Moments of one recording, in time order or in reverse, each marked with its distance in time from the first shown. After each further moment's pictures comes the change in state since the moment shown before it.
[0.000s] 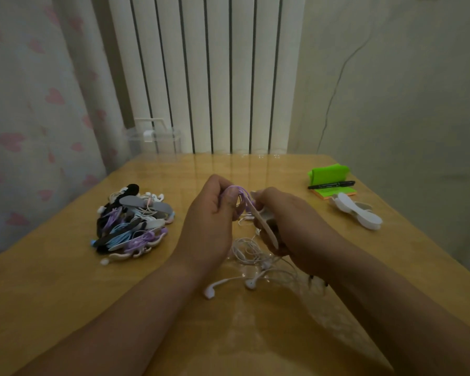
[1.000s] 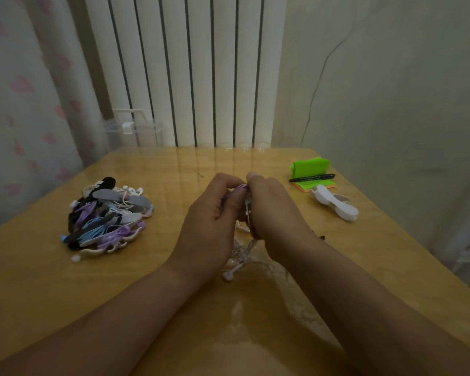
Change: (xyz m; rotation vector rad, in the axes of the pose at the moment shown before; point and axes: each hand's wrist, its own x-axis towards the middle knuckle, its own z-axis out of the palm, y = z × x) left_hand -0.020 0.017 0.025 -0.007 -0.135 0.120; right_hand 0.008 0.002 0.005 -0.036 0.283 -0.057
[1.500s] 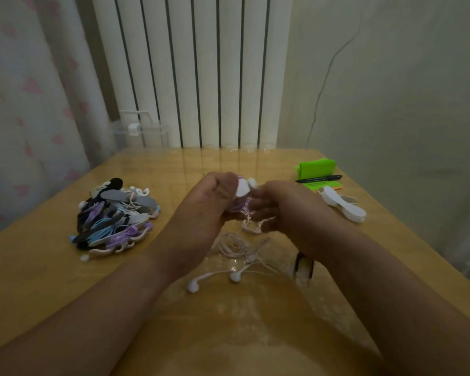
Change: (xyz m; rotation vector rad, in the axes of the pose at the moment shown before) left_hand 0.011 -0.001 -0.026 -0.408 -0.109 -0.274; right_hand 0.011 0.004 -0.028 0.115 -0.248 0.104
